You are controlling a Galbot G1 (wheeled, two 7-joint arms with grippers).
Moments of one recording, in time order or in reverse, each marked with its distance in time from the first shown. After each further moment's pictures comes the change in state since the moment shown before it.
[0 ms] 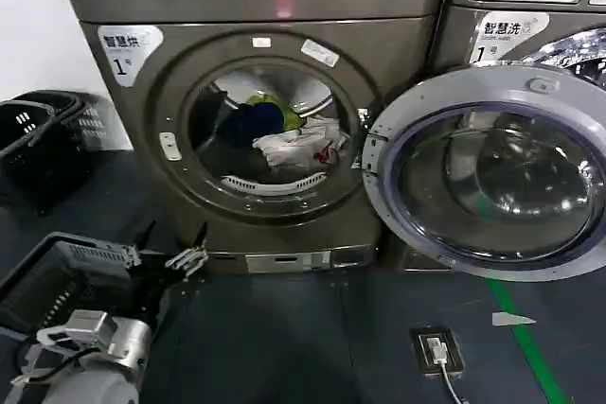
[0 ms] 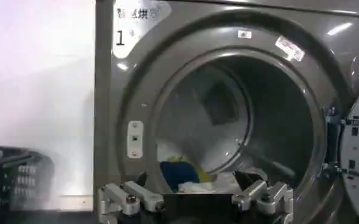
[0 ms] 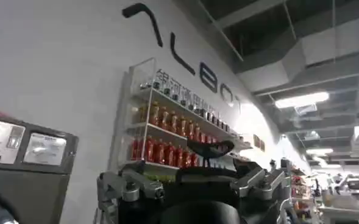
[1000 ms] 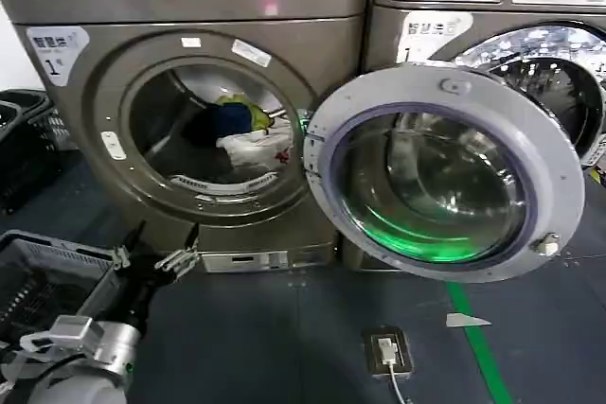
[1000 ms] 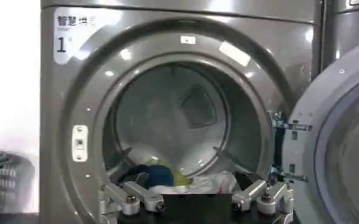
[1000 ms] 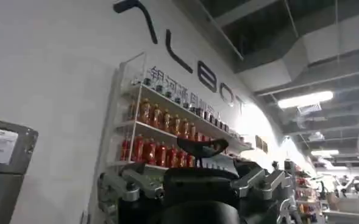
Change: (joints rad) left arm 0.007 0.002 -0.022 -0.025 -0.010 0.000 0.019; right arm -0.009 0.001 0.000 0.003 0.007 0.033 -0.014
